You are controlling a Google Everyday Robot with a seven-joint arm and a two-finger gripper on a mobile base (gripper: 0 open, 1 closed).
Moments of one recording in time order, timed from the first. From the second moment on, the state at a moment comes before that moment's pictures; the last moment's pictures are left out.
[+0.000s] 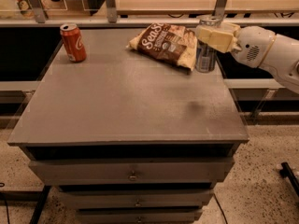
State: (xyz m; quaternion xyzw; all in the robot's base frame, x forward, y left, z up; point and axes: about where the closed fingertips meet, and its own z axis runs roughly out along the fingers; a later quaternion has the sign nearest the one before) arm 0.626 -0.161 0.990 -0.28 0.61 0.38 0.63
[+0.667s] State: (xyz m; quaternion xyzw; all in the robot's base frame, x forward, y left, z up) arm 0.624 -0.161 0.981 -0.30 0.59 0.38 0.64
